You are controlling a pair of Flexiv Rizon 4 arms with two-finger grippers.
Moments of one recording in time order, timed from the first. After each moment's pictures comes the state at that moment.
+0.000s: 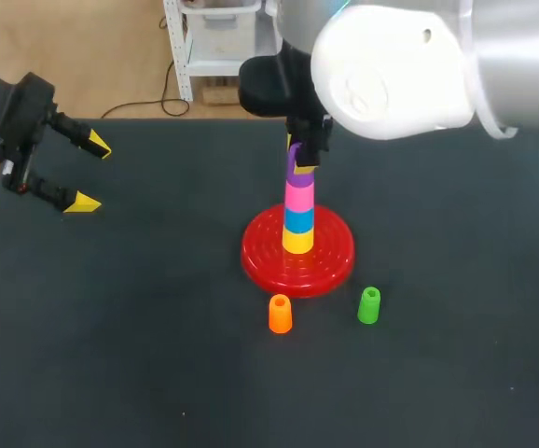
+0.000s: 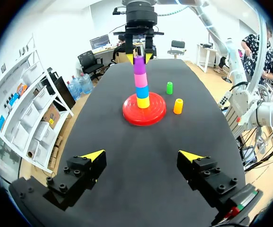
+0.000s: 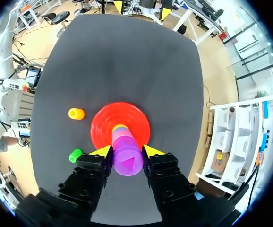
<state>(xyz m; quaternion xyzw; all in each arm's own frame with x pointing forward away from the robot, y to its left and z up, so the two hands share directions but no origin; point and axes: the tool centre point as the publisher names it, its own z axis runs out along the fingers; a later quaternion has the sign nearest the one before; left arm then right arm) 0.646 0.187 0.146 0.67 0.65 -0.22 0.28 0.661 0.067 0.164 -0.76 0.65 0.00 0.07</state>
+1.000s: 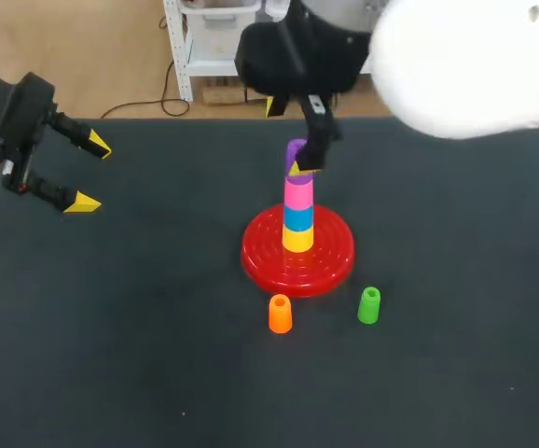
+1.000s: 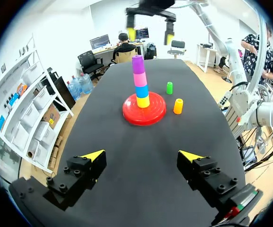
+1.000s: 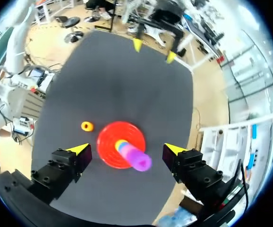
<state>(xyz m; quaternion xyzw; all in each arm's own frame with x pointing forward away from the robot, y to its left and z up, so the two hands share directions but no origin) 0.646 0.187 0.146 0.67 0.65 -0.22 0.28 0.616 0.087 0.230 -0.80 0.58 0.02 0.15</state>
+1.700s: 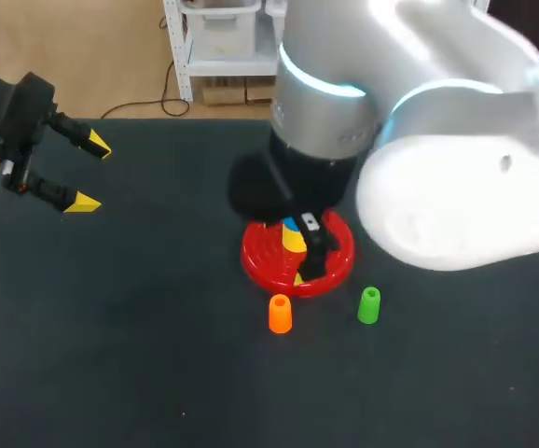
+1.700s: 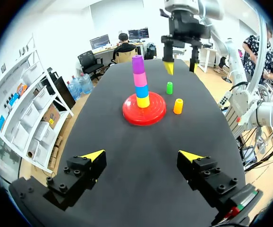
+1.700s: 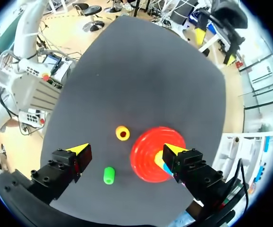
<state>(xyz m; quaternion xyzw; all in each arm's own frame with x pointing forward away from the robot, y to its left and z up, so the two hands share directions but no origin) 0.646 0.187 0.146 0.67 0.65 -0.22 0.28 0.534 0.088 0.133 -0.82 0.56 0.04 0.07</state>
